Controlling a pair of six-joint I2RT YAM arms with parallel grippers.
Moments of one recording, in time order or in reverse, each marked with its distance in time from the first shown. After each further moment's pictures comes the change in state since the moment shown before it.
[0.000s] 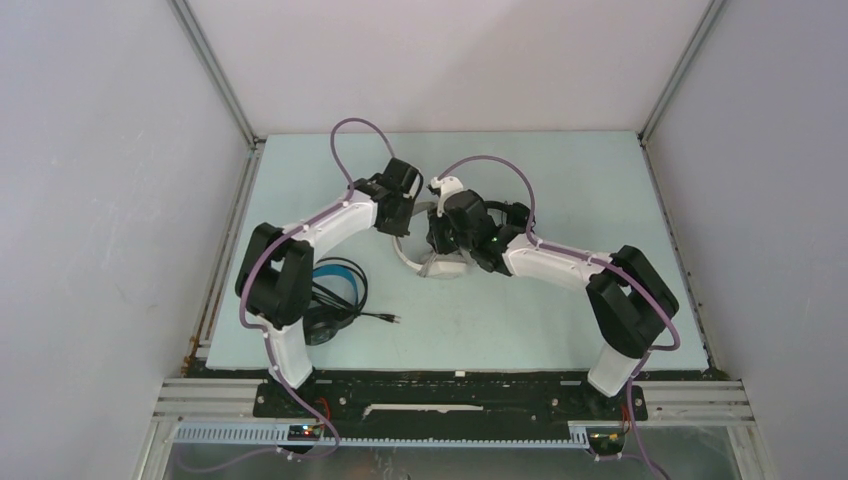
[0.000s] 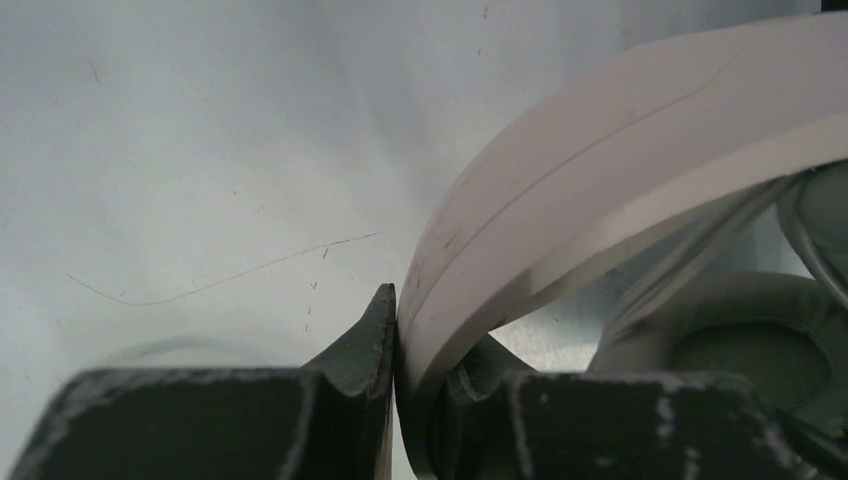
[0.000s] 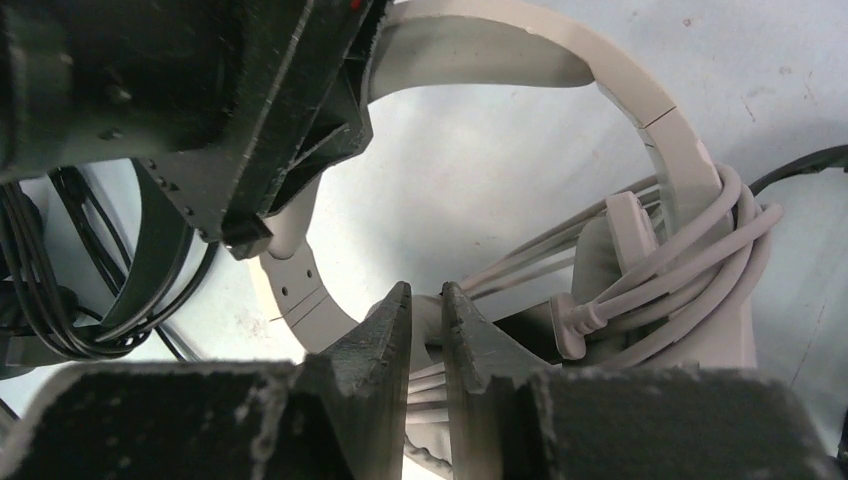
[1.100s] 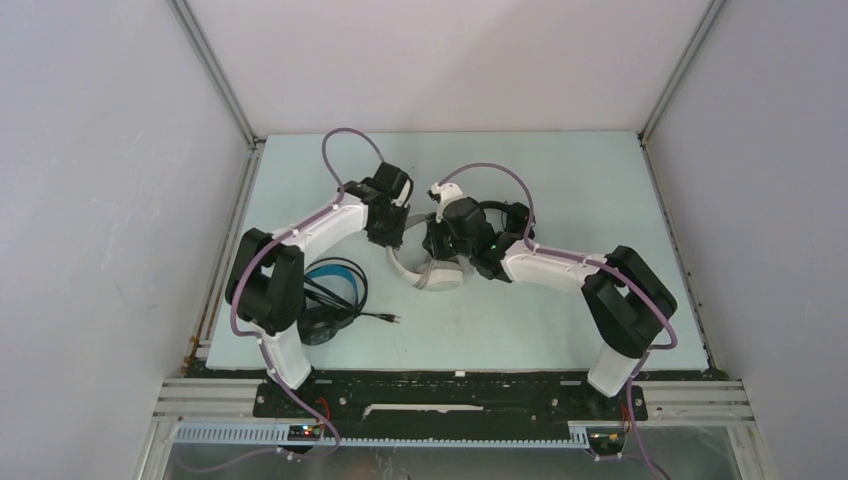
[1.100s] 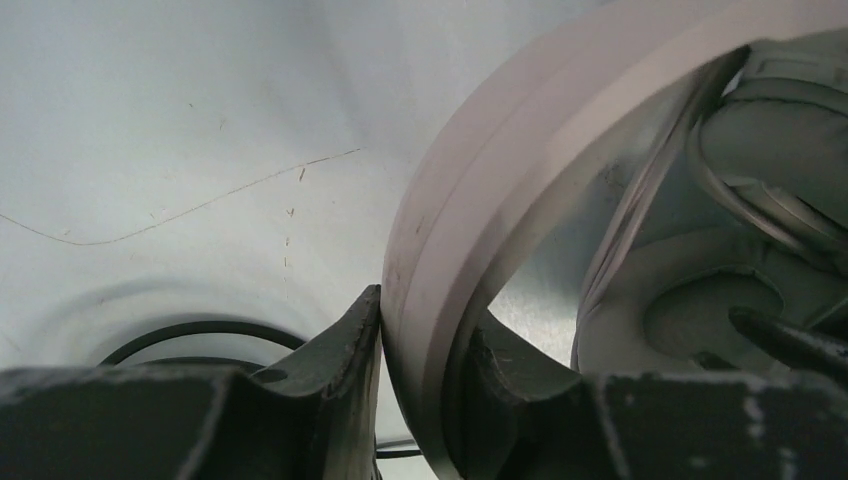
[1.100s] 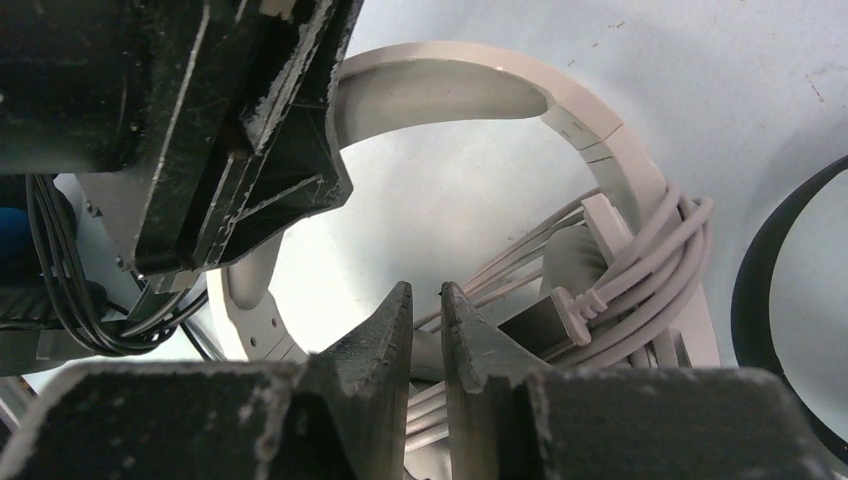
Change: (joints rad) left arm 0.027 -0.049 -0.045 -0.094 0.106 -0.003; right arm 0.017 0.003 -0.065 0.090 -0.021 0.055
